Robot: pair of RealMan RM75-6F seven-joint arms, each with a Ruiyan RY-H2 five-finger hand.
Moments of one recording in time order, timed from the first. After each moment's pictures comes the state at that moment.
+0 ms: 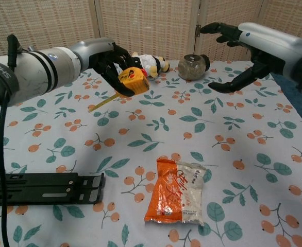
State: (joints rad) left arm -0.96 -1.64 -0.41 -1.54 0.64 1.00 0.37; right arm 0.54 -1.53 0.30 -1.75 -1.25 1.13 -0.23
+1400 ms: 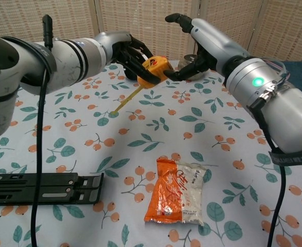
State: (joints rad) left arm -1.06 -1.71 -0.50 -1.53 0.47 1.06 0.35; right arm 0.71 -1.84 0.37 -1.45 -1.22 1.22 -0.22
